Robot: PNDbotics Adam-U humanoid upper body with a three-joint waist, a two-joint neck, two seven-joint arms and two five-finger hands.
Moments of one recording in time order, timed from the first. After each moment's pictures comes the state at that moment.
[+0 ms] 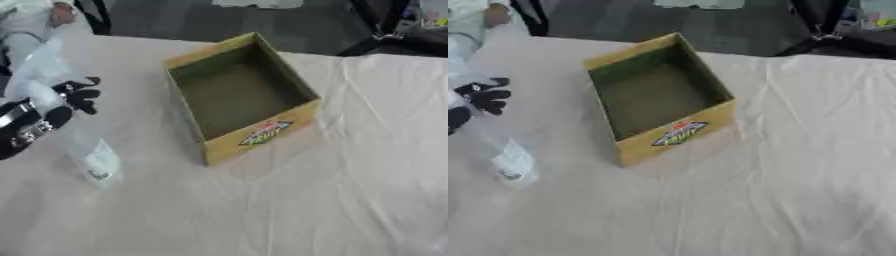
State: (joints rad) left arm -0.50 0.68 0.00 -1.52 0.26 -0.25 -0.60; right arm 0.21 -0.32 -0.17 -1.99 -0.07 -0.40 -0.27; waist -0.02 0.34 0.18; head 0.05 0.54
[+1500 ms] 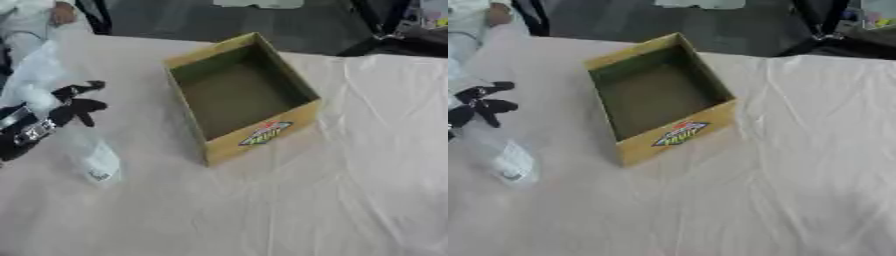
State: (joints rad) left arm -0.50 0.68 -0.01 -1.52 0.30 -0.20 -0.63; right arm 0.21 -0.32 -0.17 -1.99 -0.07 -0.40 -0.27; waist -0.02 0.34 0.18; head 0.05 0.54
